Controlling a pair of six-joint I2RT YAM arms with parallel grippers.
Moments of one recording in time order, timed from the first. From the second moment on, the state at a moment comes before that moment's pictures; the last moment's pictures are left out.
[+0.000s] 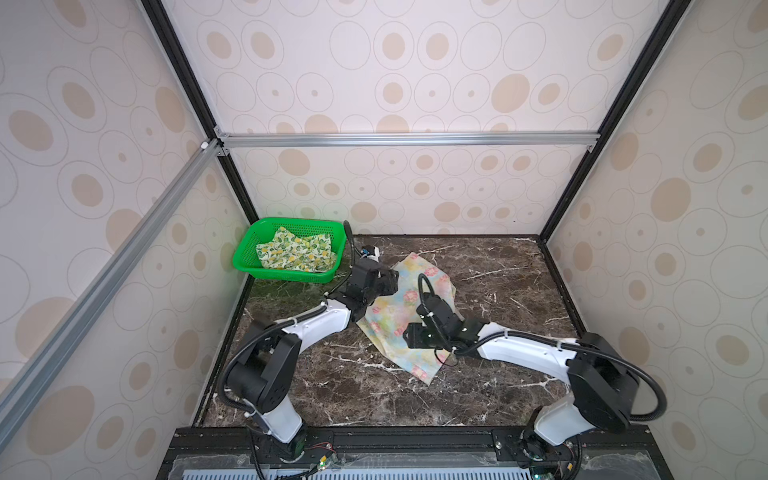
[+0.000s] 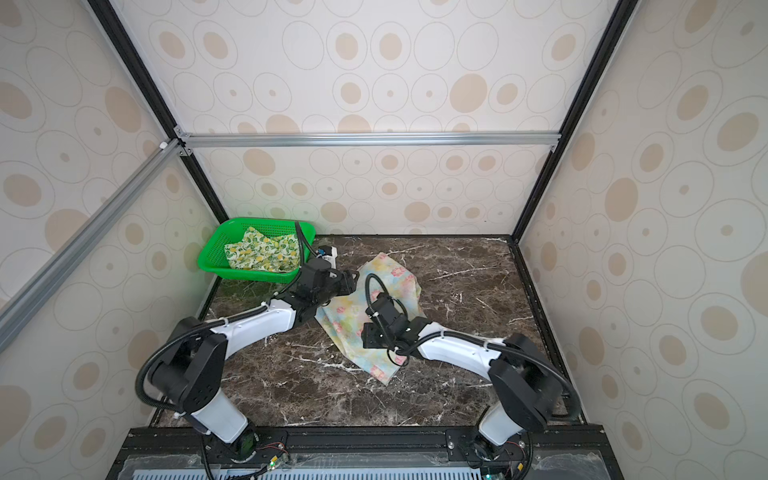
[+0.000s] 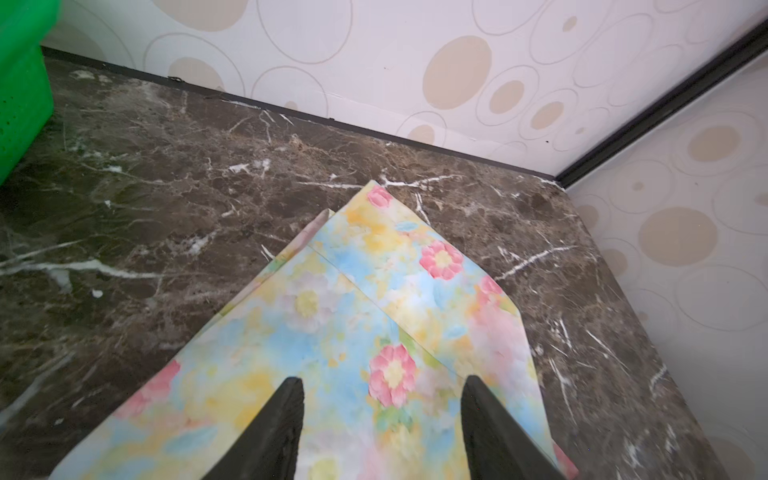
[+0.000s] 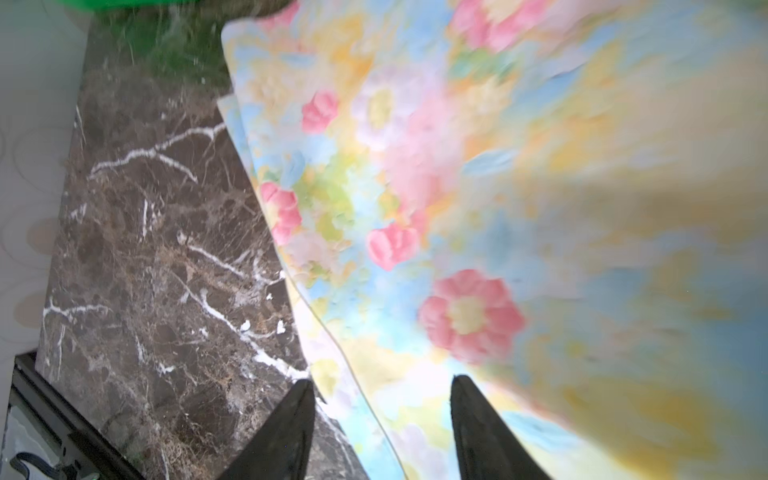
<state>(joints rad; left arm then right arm) -0.55 1.61 0.98 0.15 -0.05 -0.54 0.80 1.47 0.89 -0.30 0.03 0.75</state>
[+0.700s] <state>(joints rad) -1.15 1.52 0.82 -0.22 -0.07 -0.69 0.25 1.46 0.71 -0.27 -0.11 0.67</state>
